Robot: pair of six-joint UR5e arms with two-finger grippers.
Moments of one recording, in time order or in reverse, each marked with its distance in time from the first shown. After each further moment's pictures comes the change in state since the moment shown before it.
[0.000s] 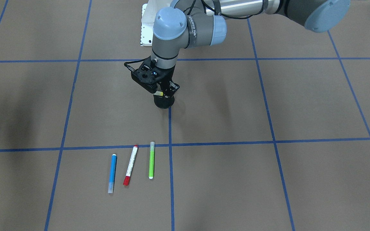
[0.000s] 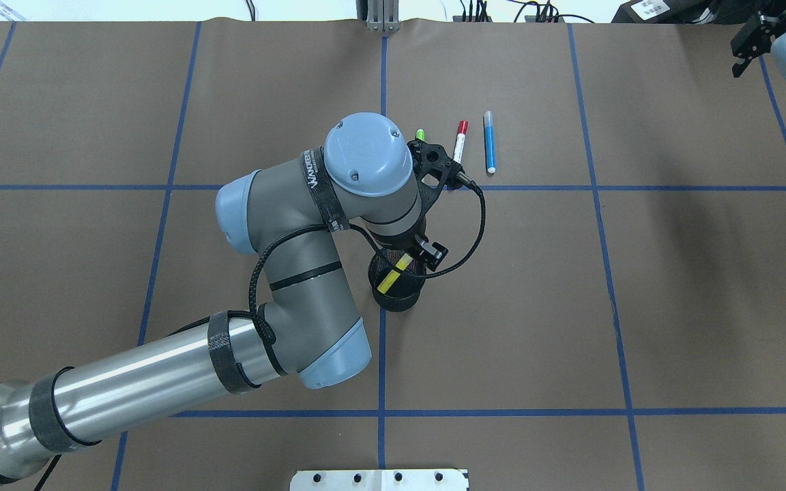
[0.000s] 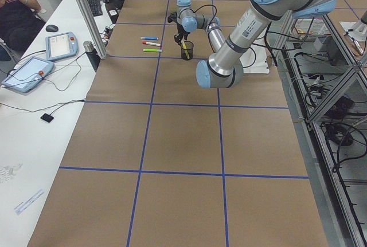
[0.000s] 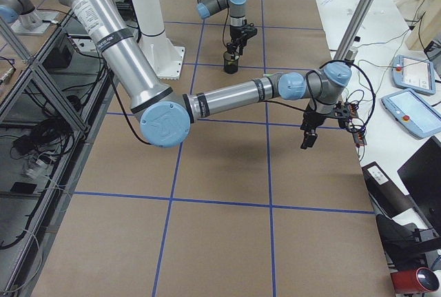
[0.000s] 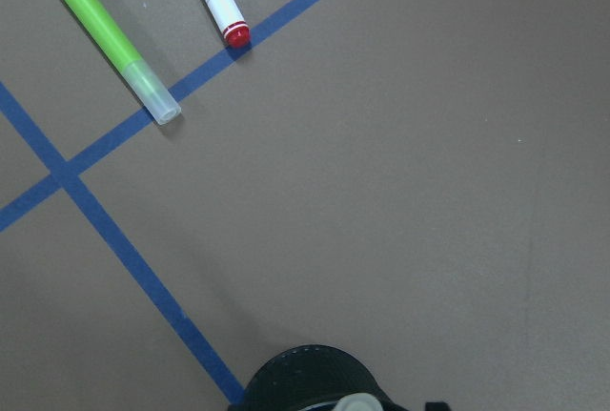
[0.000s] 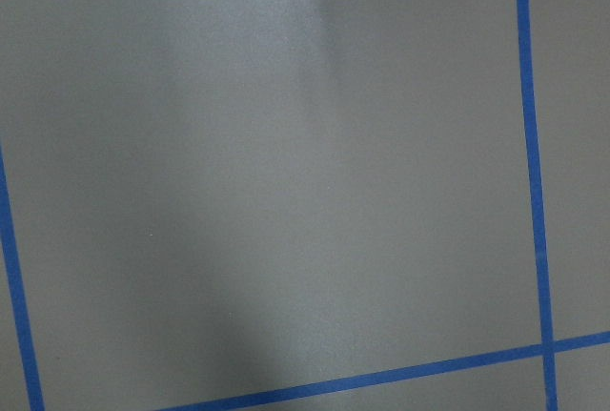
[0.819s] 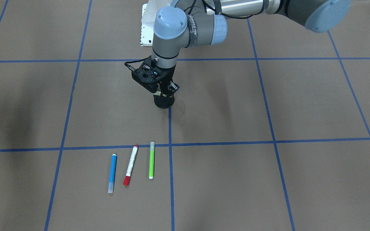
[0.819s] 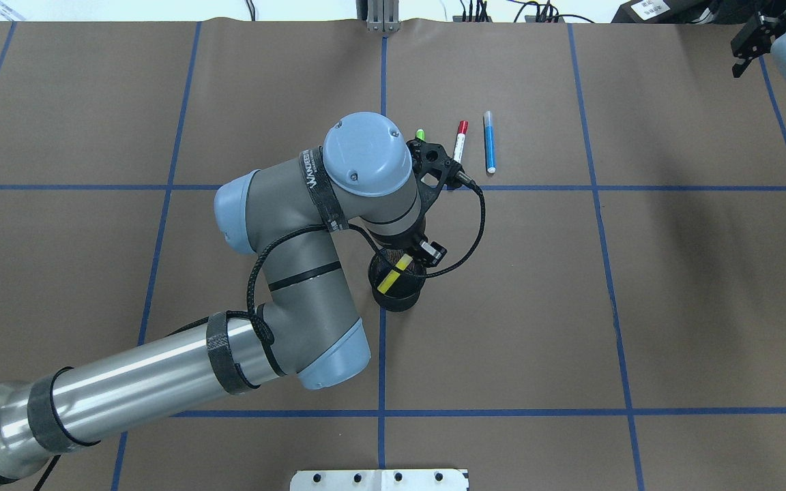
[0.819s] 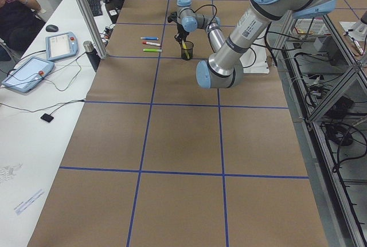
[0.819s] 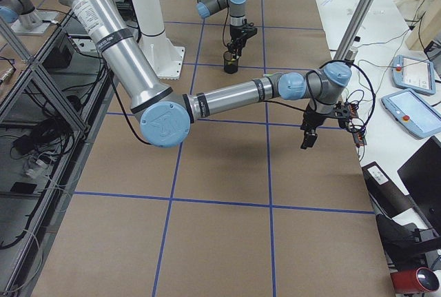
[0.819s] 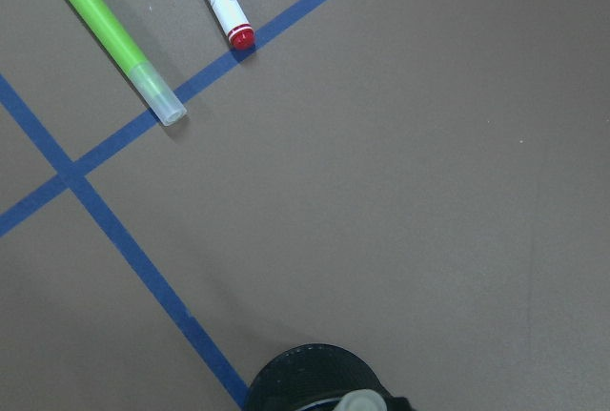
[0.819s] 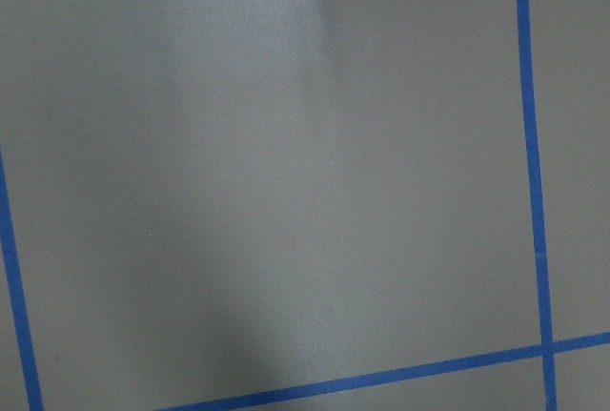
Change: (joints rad) left arm -0.001 0.004 -0.008 0.005 0.001 0.000; right arm 0.000 0.001 0.000 0.001 0.000 -0.001
